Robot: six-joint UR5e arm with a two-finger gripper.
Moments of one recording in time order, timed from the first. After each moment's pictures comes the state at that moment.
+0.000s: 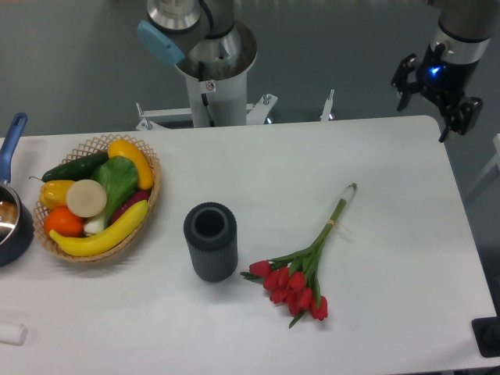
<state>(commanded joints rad) 2.94 -1.78 -1.44 -1.42 1.51 1.83</state>
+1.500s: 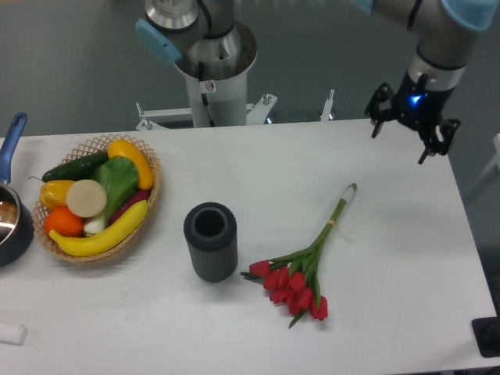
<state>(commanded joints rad) 2.85 -1.81 -1.60 -1.18 1.44 1.44</state>
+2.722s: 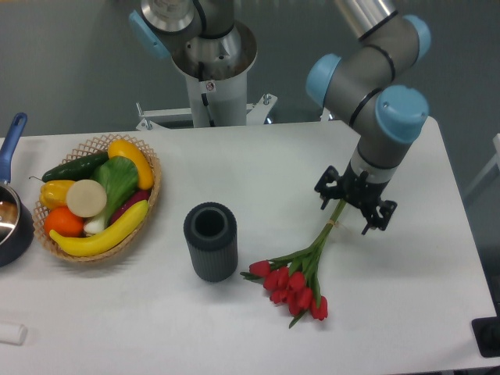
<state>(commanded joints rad) 2.71 -2.01 -1.69 -0.97 1.37 1.31</state>
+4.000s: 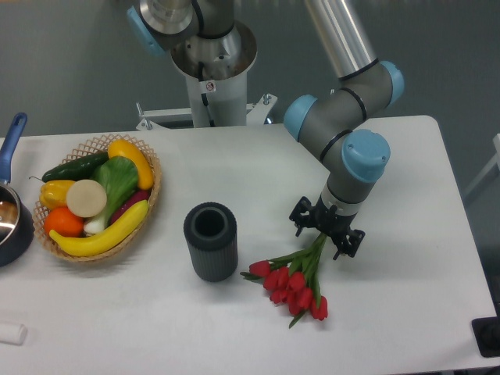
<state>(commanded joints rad) 2.67 -2.06 -1.75 -0.87 1.37 1.26</state>
